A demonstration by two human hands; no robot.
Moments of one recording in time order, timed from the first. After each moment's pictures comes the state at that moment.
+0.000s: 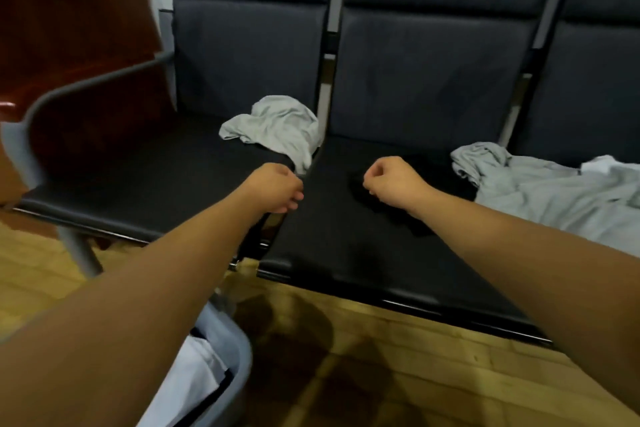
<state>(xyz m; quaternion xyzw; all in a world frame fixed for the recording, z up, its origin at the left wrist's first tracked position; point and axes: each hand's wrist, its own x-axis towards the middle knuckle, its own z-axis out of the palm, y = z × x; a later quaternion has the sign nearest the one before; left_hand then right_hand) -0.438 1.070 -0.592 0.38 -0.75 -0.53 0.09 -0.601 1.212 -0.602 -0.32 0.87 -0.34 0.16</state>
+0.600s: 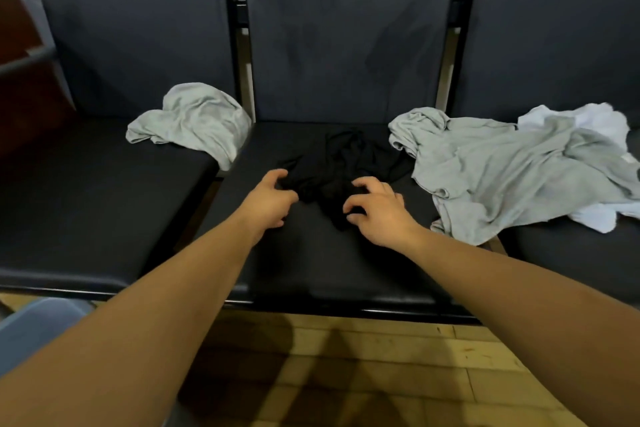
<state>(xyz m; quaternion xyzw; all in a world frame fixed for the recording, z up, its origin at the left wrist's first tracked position) -0.567 1.130 -0.674 0.35 -0.76 -0.54 0.07 -0.687 1.310 -0.709 -0.41 0.89 -0.18 0.07</state>
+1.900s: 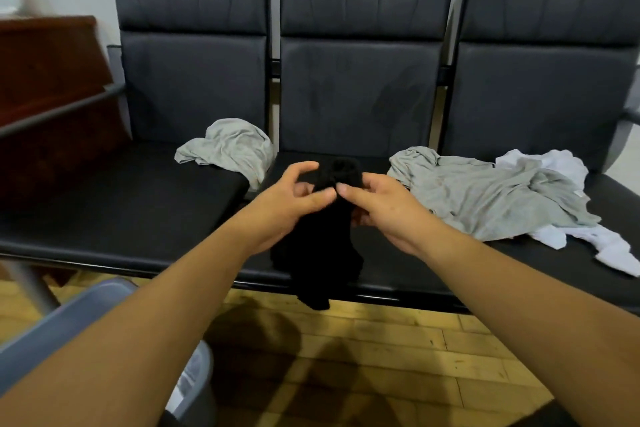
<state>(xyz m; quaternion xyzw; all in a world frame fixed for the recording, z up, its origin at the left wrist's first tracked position) -0.455 1.188 -0.577 0.09 -0.69 -0.71 0.08 -0.559 1.347 -0.570 -0.34 0.68 -0.60 0.25</state>
